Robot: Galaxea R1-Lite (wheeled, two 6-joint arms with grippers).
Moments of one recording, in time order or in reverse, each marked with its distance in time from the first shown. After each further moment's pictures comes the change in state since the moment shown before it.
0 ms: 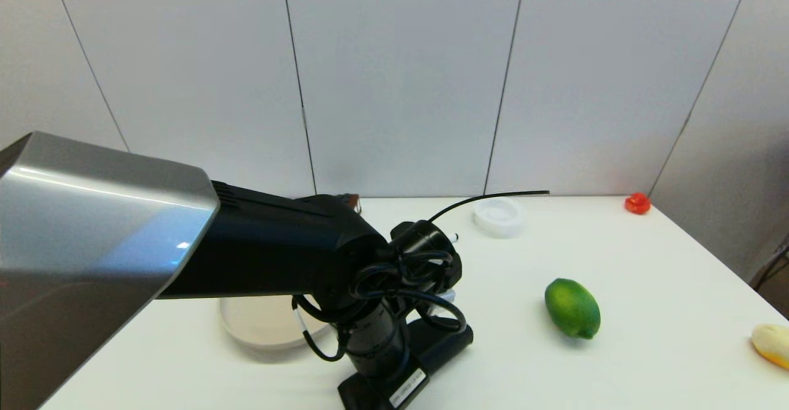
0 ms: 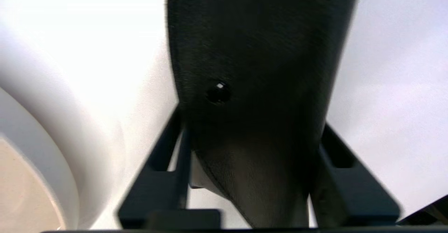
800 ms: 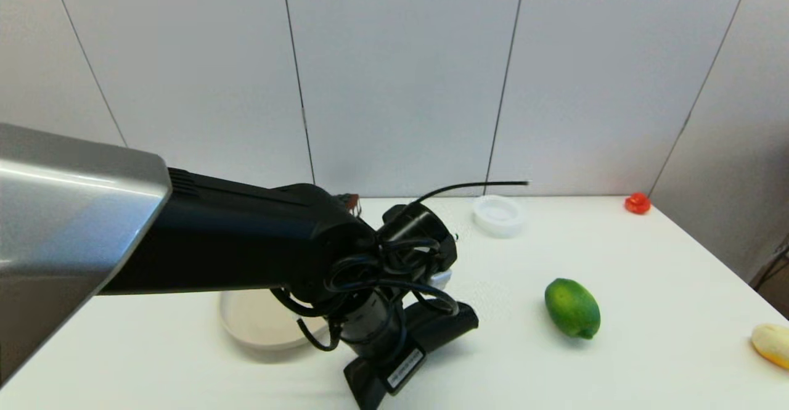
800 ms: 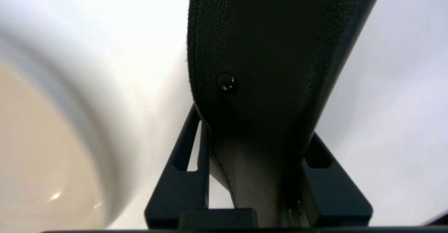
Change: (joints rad) left arm 0.024 -0.065 0.026 -0.087 0.076 0.000; right arm 0.000 0.000 0.000 0.000 0.000 0.000
